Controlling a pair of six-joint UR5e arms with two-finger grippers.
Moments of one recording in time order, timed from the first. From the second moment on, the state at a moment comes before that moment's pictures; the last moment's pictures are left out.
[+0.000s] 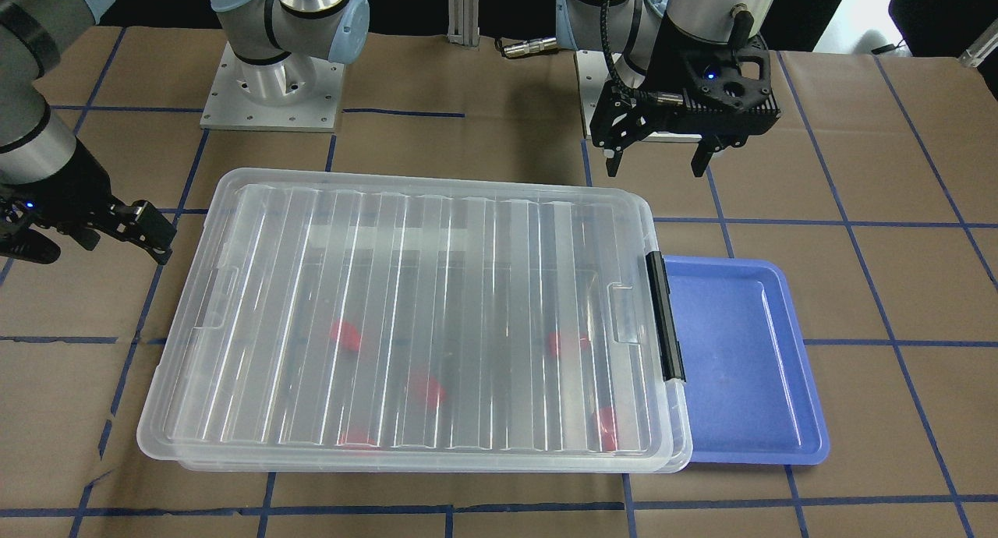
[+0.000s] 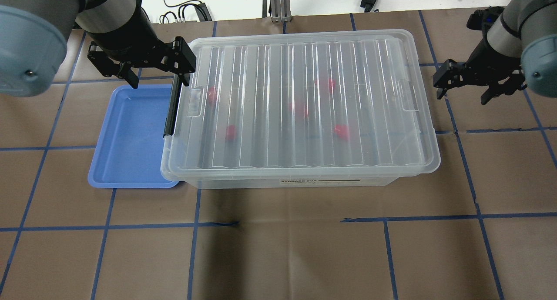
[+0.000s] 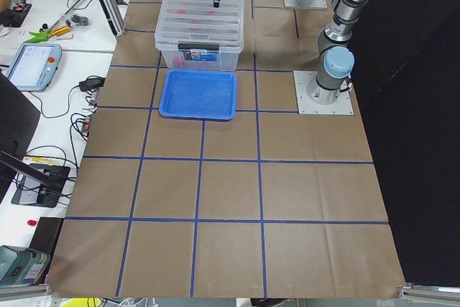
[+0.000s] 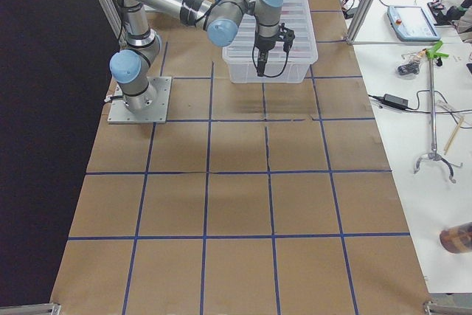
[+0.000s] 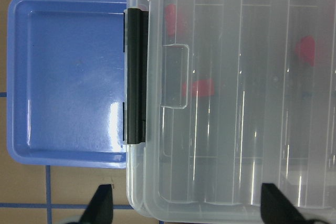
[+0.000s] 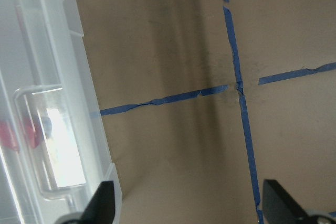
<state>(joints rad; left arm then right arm) -1.65 -1.56 -1.53 -1.53 1.60 -0.09 1.30 -1.51 1.73 -1.81 -1.57 -0.08</state>
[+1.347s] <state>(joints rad) -1.64 -1.56 -1.53 -1.52 1.59 -0.03 1.60 -1.59 1.56 -1.53 -1.57 0.09</state>
